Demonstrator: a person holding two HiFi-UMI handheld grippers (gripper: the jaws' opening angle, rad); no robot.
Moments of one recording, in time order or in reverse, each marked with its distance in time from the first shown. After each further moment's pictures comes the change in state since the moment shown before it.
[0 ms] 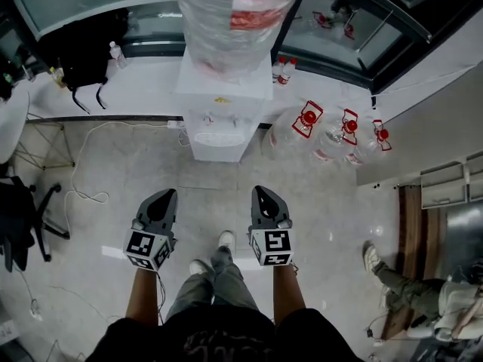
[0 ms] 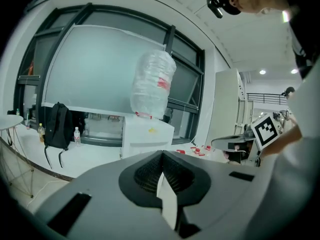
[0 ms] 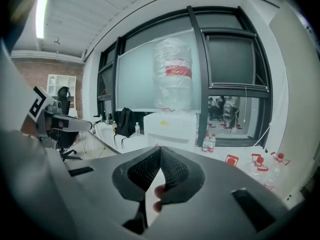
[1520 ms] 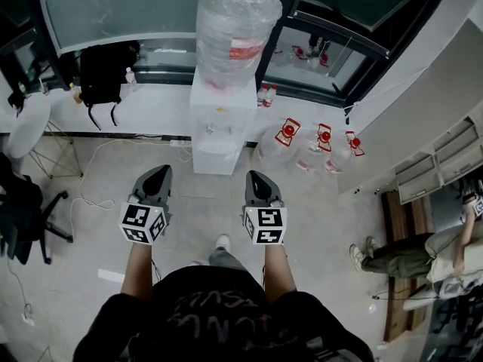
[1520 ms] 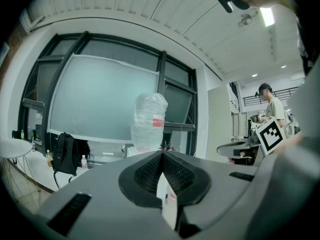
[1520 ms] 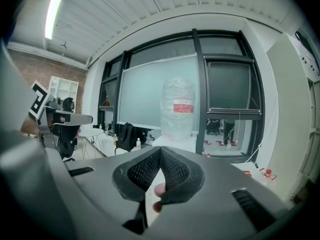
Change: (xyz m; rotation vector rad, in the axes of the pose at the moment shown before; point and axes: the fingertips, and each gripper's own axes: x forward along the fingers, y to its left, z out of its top) left arm -0.163 -0.040 0.137 0.088 -0.195 0.034; right arm -0.152 0.071 0.116 -0.059 -0.146 -0.053
